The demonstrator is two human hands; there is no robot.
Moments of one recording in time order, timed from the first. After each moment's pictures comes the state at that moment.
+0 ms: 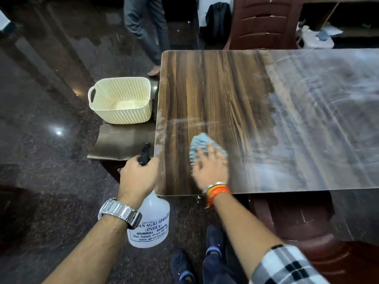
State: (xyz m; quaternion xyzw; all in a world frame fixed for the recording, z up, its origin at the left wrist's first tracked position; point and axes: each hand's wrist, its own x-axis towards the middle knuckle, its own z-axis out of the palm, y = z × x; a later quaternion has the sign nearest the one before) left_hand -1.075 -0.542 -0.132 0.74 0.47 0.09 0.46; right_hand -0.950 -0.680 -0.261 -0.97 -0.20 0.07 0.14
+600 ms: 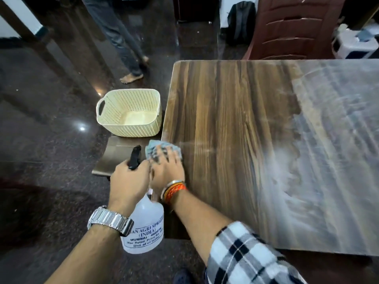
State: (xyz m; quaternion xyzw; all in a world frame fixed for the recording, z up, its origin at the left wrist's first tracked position) left_hand -0.996 -0.499 -0.129 0.72 0.54 0.13 0.42; right_hand -0.913 -0.528 -0.260 -0.88 -0.44 0.12 0.12
